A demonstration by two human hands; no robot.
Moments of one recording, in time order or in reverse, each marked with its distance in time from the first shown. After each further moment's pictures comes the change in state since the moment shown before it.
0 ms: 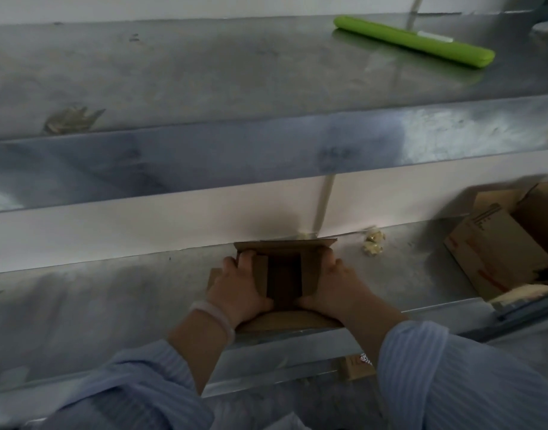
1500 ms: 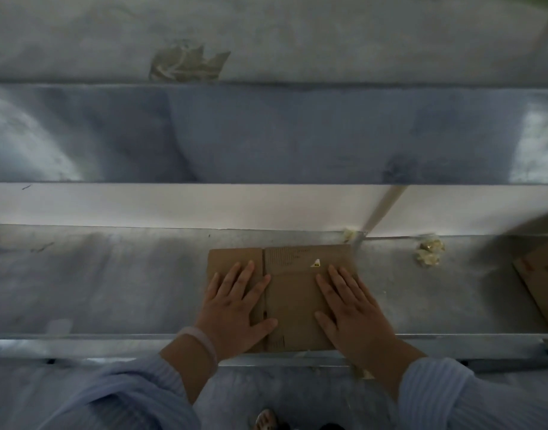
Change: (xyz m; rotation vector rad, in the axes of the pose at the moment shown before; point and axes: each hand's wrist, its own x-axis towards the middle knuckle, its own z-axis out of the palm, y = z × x) left_hand -0.021 -0.120 0.051 0.379 0.151 0.206; right_hand 0.016 0.019 0.089 -0.327 0.134 -0.461
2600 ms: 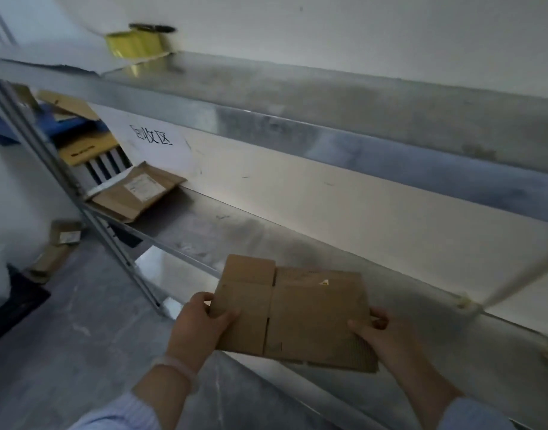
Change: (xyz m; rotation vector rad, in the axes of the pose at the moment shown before) left_hand -0.215 -0.095 -0.068 -0.892 0.463 -1.067; right_hand 0.005 -0.141 -0.050 0.948 -0.097 0.249
